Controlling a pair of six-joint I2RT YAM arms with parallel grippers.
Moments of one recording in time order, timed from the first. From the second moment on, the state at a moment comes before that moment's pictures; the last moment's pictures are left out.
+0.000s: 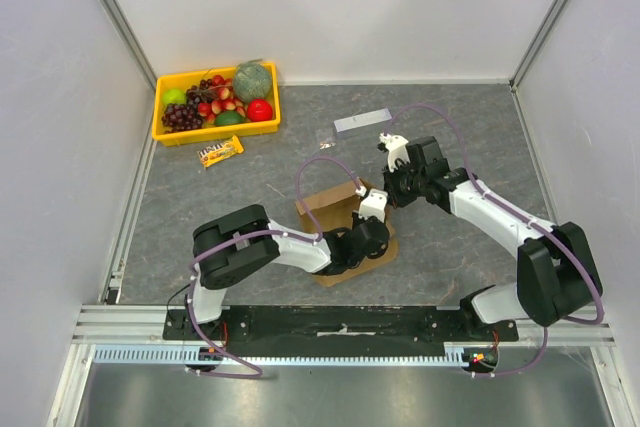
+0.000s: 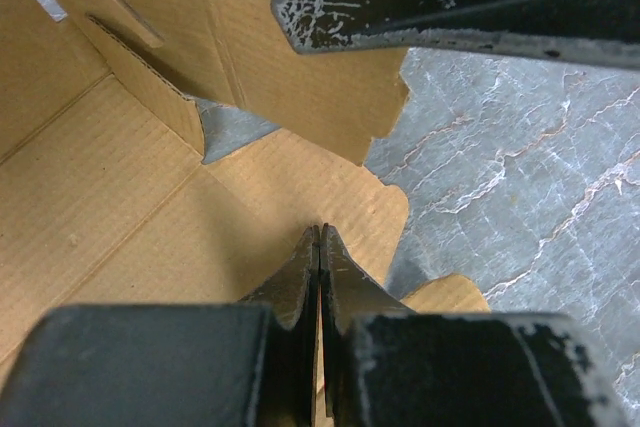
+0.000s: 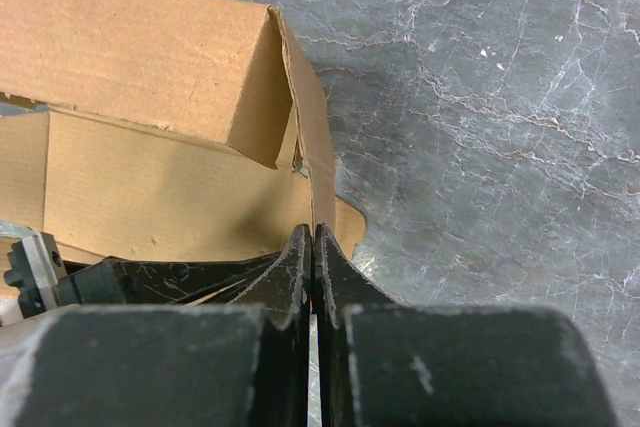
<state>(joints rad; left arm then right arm) -1.21 1.95 0.96 0.38 -0.55 -0.59 0.42 1.40 0.88 -0.33 -0.29 -0.01</state>
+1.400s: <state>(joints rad) -1.12 1.27 0.92 0.18 -0.53 -0.35 0.43 1.29 0.76 -0.31 -0.20 0.08</state>
